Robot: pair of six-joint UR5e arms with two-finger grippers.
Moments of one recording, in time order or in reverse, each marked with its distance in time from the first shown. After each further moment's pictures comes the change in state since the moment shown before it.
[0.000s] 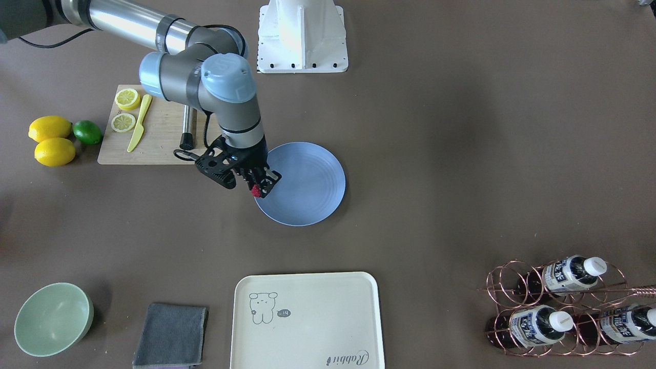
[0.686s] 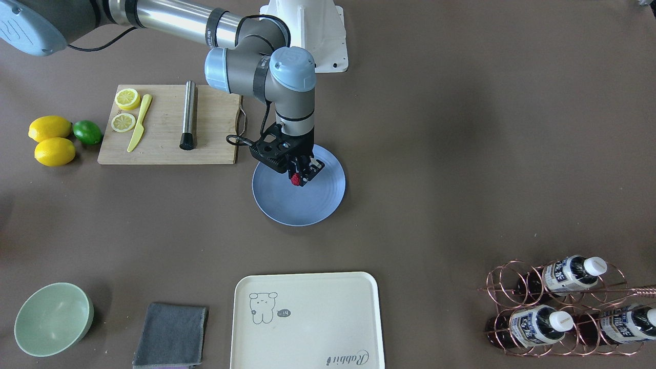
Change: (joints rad) left arm 0.001 0.000 0.003 0.002 0.000 0.000; right arm -0.085 0.066 -0.062 -0.008 -0.078 0.049
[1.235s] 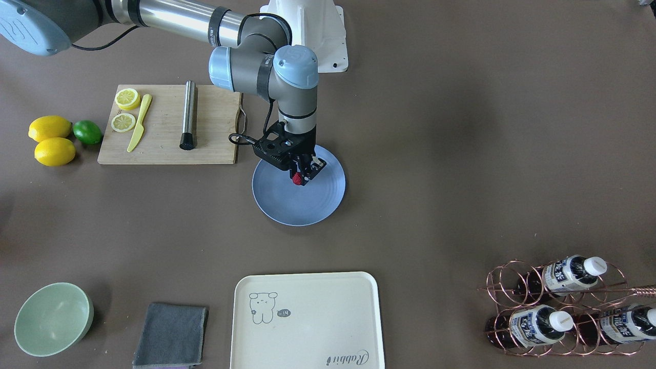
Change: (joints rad) left arm -0.001 0.000 0.002 0.000 0.000 0.000; right arm -0.015 0.000 -0.006 0.002 -0.038 0.000
